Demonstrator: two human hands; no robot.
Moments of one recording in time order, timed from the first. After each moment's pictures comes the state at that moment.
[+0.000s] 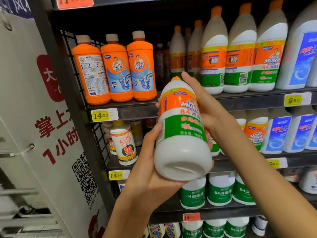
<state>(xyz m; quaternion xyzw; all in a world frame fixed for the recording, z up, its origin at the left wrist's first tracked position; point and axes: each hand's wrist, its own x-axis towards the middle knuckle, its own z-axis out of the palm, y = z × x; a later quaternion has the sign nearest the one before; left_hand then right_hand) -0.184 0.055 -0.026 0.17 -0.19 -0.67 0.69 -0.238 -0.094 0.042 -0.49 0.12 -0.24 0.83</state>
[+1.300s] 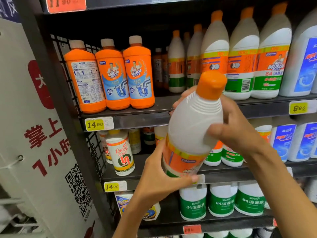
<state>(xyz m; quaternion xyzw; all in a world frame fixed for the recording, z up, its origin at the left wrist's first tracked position) -0.143 0.008 -0.075 0.53 -0.58 -0.17 0.60 -0.282 -0.095 0.024 -0.78 -0.10 -0.38 0.49</state>
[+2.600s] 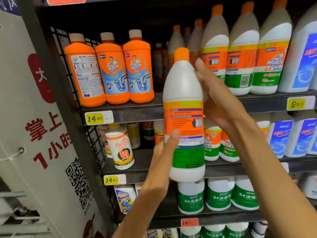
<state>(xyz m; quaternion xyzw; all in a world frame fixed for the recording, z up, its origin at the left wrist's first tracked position) -0.176 -0.002 -0.059 0.42 -0.40 -0.38 0.72 -0.251 -0.112 0.050 -0.61 0.08 -0.42 0.67</state>
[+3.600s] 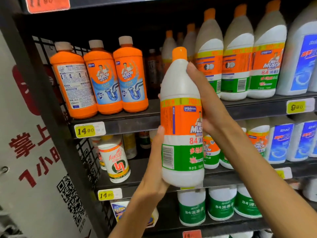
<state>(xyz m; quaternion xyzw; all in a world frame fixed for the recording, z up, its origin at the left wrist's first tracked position) -0.155 -0.027 -0.053 0.35 -0.43 -0.44 0.71 -0.230 -0.135 0.043 -0.55 -0.04 -0.40 0.73</state>
